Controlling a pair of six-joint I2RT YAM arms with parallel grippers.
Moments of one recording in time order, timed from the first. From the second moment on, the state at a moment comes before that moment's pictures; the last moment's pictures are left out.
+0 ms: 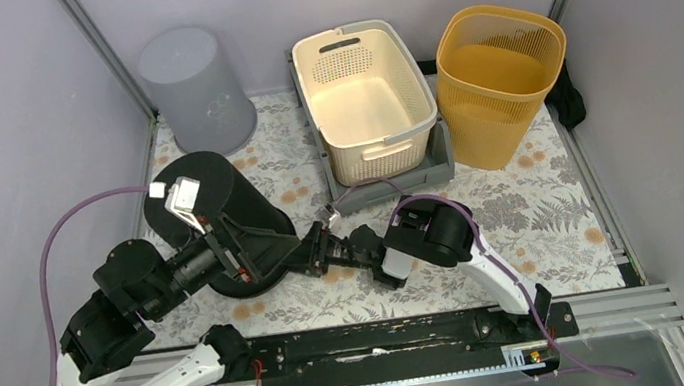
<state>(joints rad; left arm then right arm) -0.89 0.57 1.17 -0.73 0.04 -0.77 1.05 2.35 0.88 1.51 -0.23 1.49</state>
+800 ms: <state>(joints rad) -0.89 0.59 1.00 -0.78 -0.05 -0.84 1.03 2.20 0.72 1.36 -0.23 1.45</state>
